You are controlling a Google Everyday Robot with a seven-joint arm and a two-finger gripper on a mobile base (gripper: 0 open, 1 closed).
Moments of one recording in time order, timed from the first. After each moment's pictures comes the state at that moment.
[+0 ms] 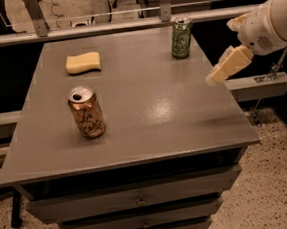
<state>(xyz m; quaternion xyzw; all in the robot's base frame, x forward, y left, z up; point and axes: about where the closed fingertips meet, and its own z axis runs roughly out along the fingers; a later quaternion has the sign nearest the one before) 0.589 -0.203 0.941 -0.51 0.77 0.05 0.39</state>
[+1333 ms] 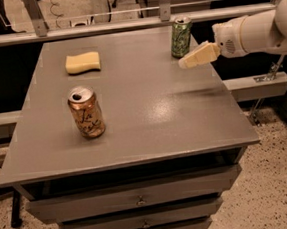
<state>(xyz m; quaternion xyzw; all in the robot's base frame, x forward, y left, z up) 0.691 -0.181 0.910 -0.37 0.77 0.14 0.50</state>
